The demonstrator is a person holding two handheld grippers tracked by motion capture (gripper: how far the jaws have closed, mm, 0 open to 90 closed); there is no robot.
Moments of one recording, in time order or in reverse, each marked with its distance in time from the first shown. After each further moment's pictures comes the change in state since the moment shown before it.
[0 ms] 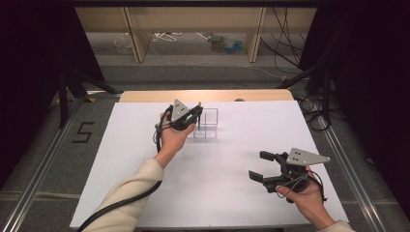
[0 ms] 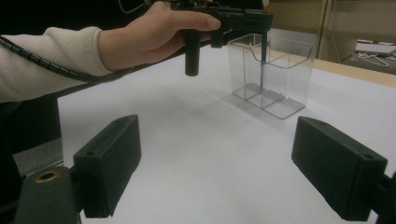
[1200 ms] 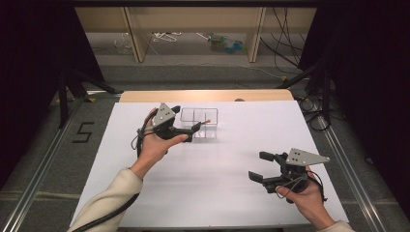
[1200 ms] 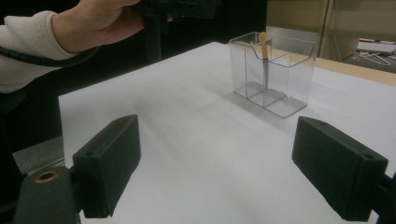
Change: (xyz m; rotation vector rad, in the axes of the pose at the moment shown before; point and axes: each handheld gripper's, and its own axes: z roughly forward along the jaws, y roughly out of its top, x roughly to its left) left arm -0.006 0.023 -0.065 0.015 -0.093 -0.029; right arm 0.001 0.000 0.000 0.008 0.003 -0.001
